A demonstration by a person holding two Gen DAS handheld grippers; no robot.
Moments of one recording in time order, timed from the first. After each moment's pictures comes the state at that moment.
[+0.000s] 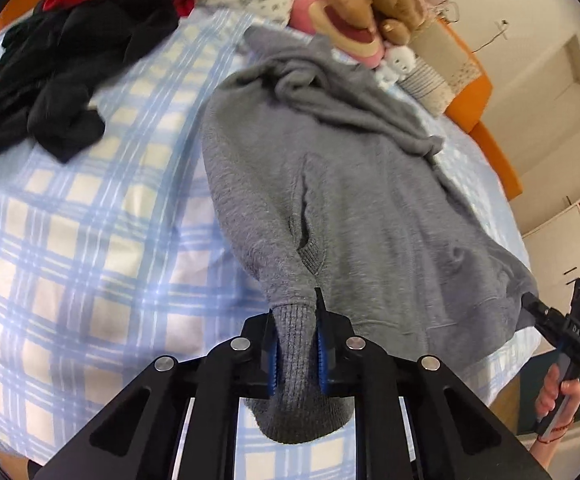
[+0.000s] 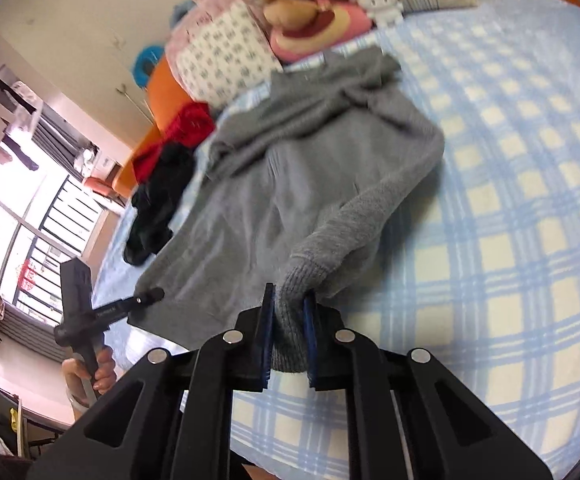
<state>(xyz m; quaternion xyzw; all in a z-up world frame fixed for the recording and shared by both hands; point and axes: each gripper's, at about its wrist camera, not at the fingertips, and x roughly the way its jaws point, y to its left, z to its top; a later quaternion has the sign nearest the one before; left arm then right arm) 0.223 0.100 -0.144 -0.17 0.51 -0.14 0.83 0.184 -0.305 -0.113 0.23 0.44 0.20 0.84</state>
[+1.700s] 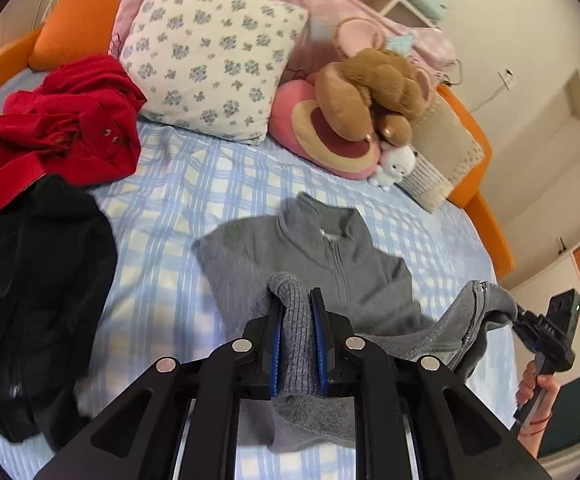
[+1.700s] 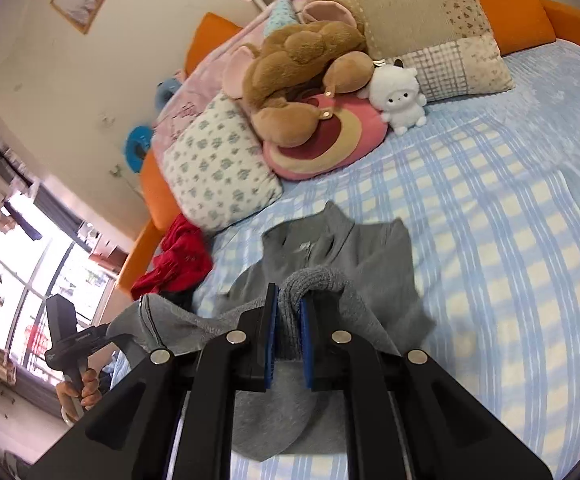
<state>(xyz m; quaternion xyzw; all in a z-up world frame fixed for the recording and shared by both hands) 0.533 0.136 -0.009 -0.19 0.47 -0.14 0.85 0.506 -0.366 -0.025 0.29 0.38 0.18 0.86</state>
